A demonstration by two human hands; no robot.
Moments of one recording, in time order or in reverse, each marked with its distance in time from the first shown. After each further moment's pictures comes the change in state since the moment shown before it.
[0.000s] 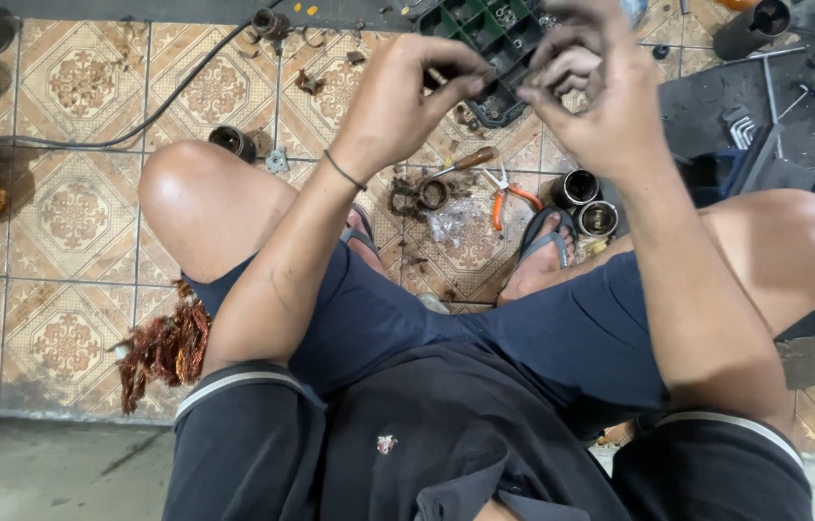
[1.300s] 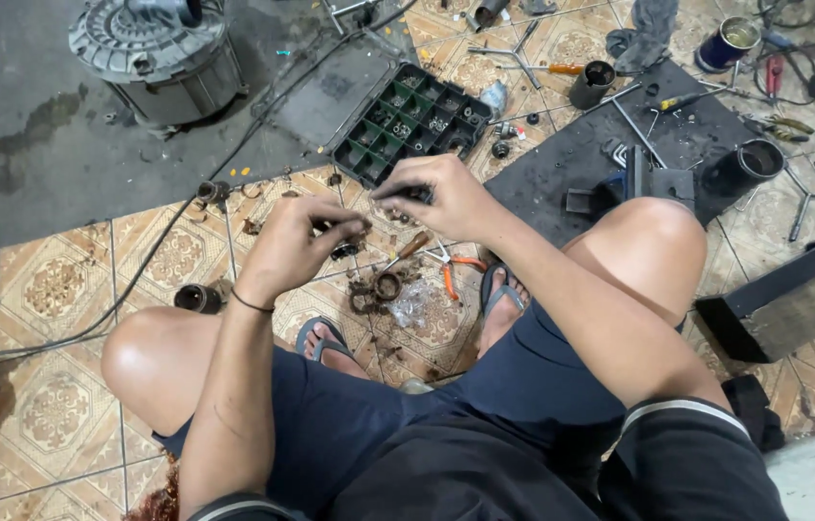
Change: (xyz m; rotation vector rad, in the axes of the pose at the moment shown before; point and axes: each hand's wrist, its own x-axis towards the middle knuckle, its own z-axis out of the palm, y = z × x) left_hand -0.007 0.011 -0.019 0.029 -0.312 -0.140; right_hand 0.003 0.028 0.022 0.078 0.050 -0.160
